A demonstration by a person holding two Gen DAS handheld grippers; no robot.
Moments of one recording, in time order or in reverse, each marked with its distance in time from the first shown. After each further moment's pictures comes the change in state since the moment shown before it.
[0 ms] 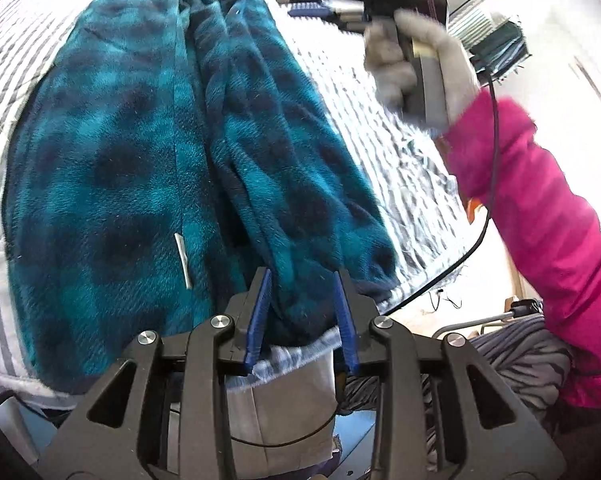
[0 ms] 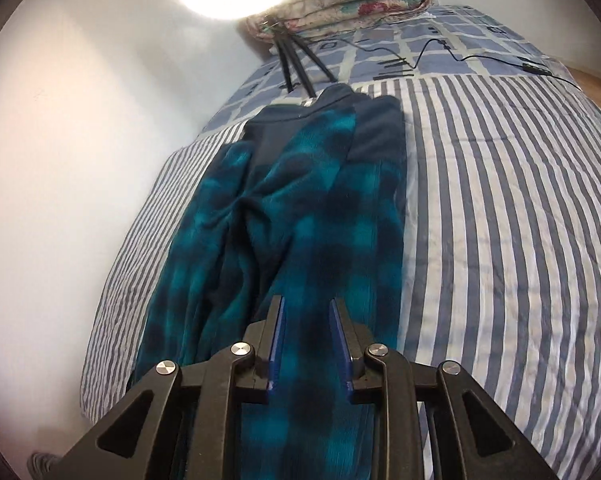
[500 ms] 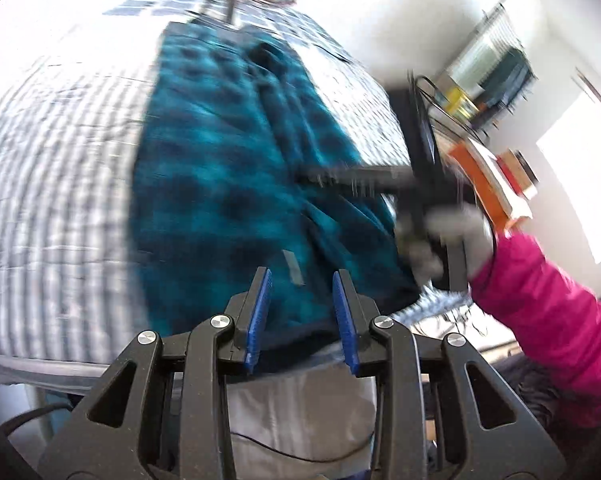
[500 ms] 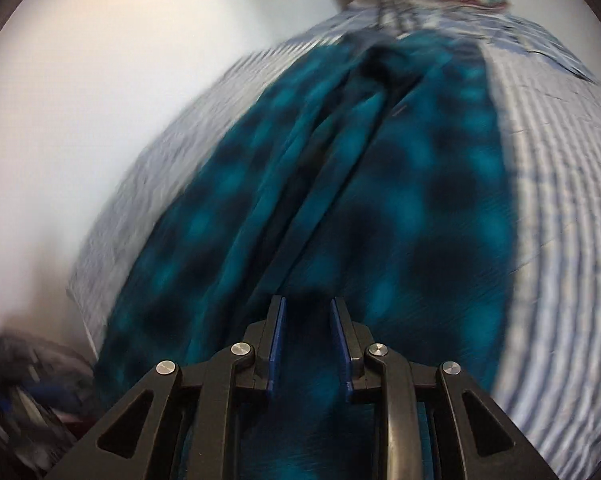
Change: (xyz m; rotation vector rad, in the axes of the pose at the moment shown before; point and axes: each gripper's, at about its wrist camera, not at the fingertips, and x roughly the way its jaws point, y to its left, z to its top) left arm -0.079 0.041 -0.012 -0.008 -0.199 0.126; right arm 0.014 0.088 -0.151 -0.298 0.160 -0.003
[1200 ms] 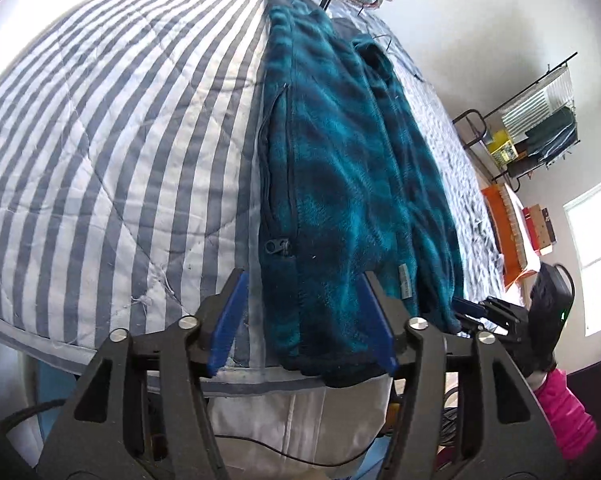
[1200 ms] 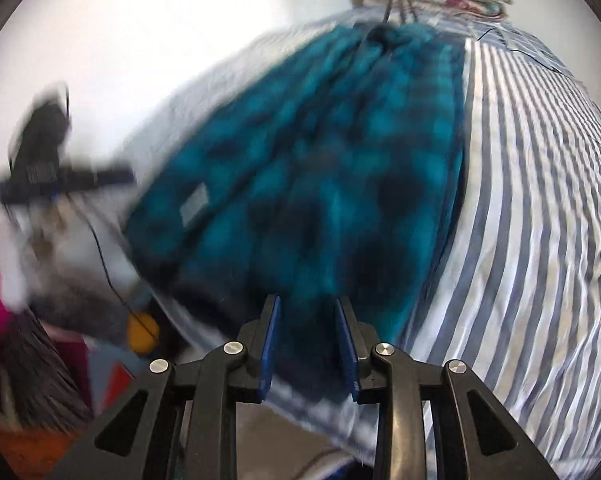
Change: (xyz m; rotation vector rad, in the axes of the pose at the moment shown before) left arm 0.014 0.094 -0.008 -0.247 0.054 0.045; right arm -0.072 0.028 -0.132 -0.045 0.004 -0.070
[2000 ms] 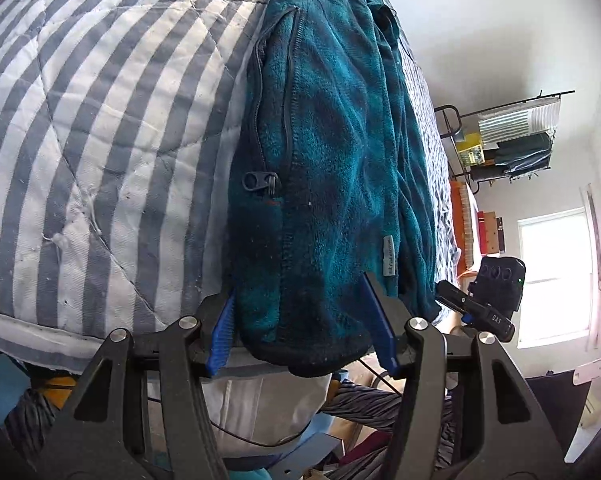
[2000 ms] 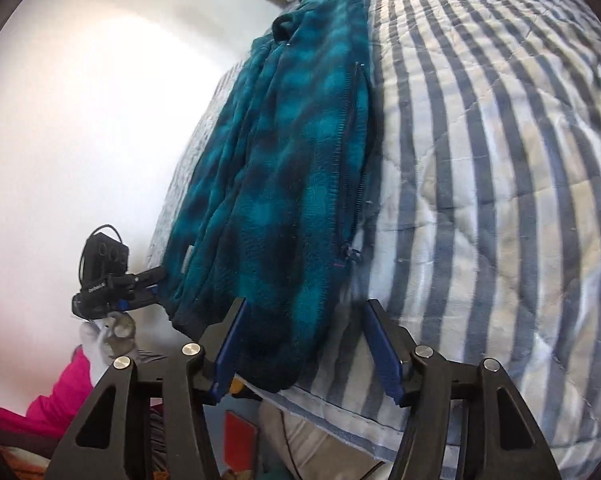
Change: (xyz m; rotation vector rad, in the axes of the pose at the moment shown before) left arm 0.041 0.021 -0.016 -0.167 0.167 -0.221; right arm 0.000 -0.094 -0.022 0.472 -0.066 0.386
